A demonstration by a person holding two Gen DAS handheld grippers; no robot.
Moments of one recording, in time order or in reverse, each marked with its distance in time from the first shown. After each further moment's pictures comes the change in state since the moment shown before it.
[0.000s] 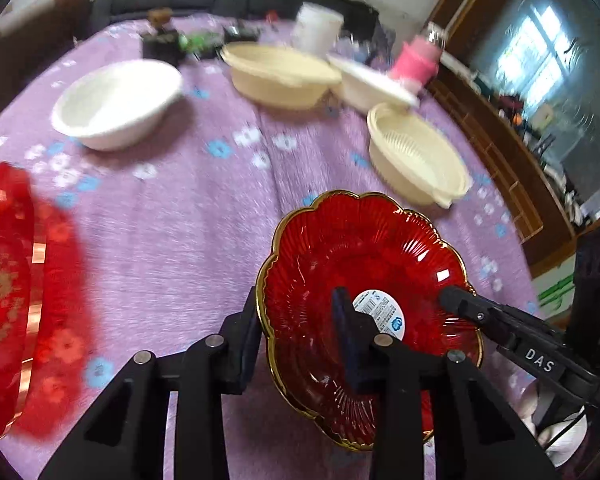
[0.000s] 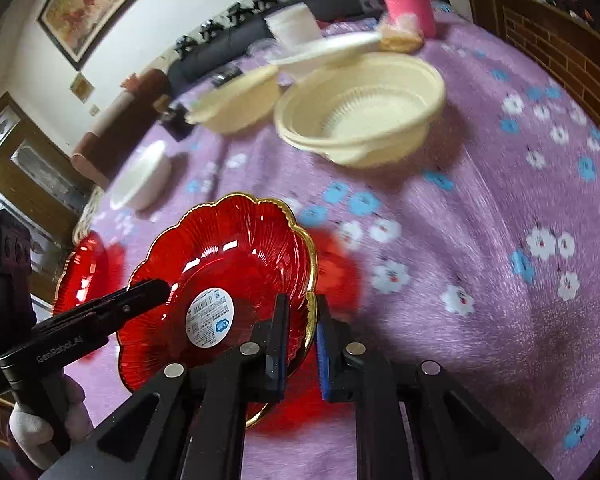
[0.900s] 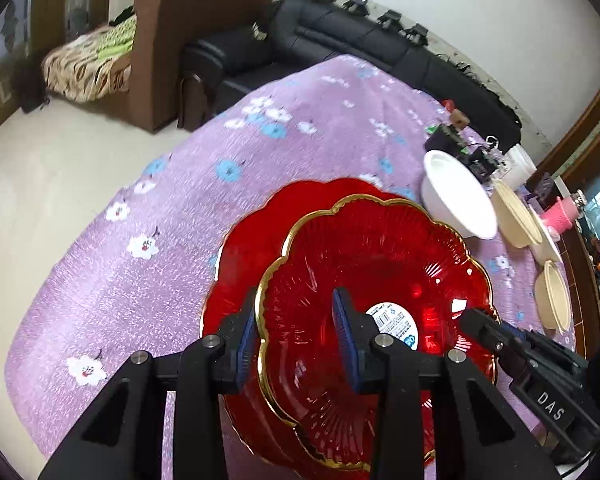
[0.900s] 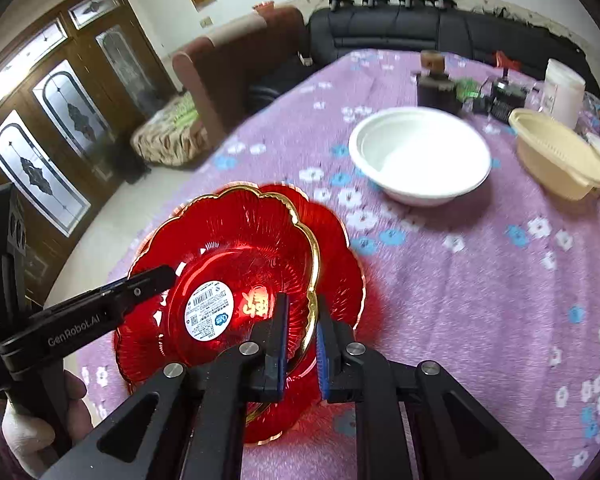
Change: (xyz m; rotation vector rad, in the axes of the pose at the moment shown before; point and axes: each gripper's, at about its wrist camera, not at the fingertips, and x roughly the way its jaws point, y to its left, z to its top) left arm -0.107 0.255 -0.022 -0.416 -0.148 0.277; right arm 0.124 0.284 -0.002 -0.417 0.119 0.133
